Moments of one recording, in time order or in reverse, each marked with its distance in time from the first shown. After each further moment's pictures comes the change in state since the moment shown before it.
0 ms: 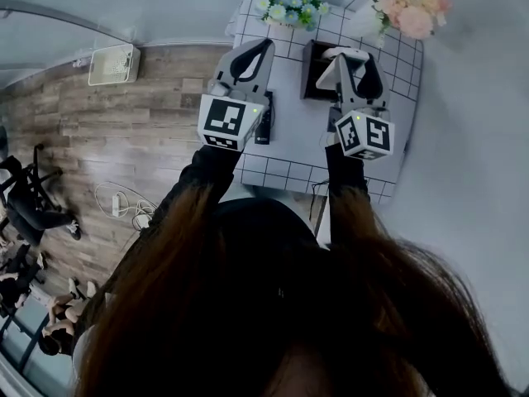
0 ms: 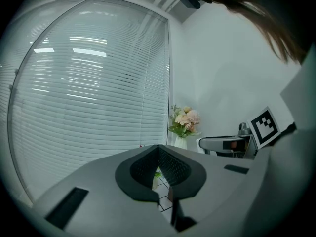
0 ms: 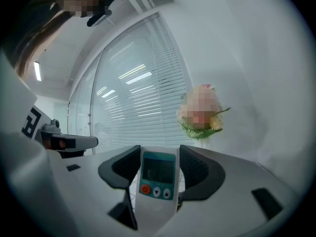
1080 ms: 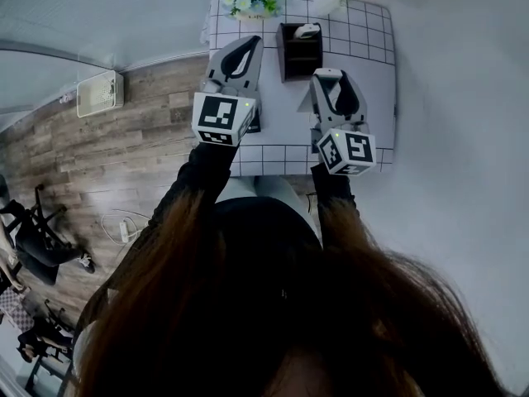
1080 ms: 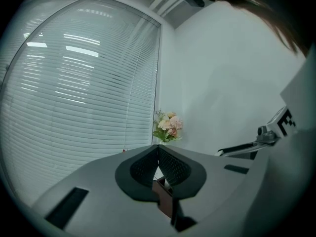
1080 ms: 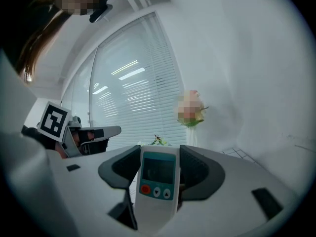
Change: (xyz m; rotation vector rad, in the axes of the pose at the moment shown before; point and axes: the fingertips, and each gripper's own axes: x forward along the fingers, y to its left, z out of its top) left arm -0.014 -0.043 0.010 0.009 -0.036 -0.118; right arm -0.102 0.033 -0.019 0.048 0.077 -0.094
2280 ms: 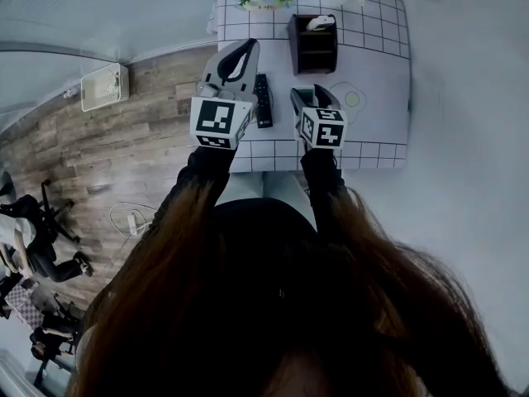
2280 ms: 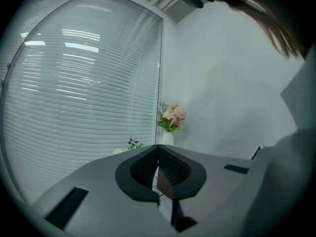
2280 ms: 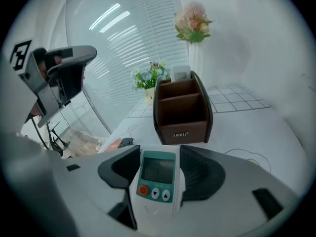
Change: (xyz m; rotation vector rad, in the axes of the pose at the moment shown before) left arm -0.021 0.021 -0.030 0.000 0.067 0.004; right arm 0.023 0.016 -0.195 0.080 0.634 -0.043
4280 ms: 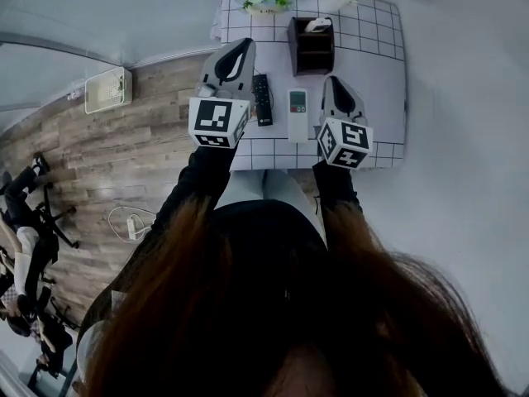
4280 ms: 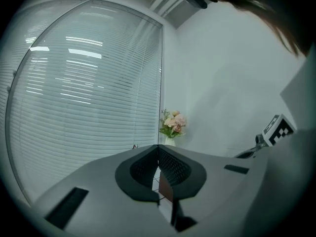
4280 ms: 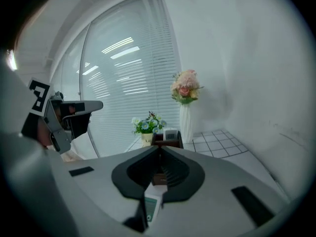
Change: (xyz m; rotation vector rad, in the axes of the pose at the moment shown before) left arm -0.021 0.000 0.024 0.001 -0.053 0.043; right arm -0.106 -0.007 0.096 -0.076 -0.404 -0.101
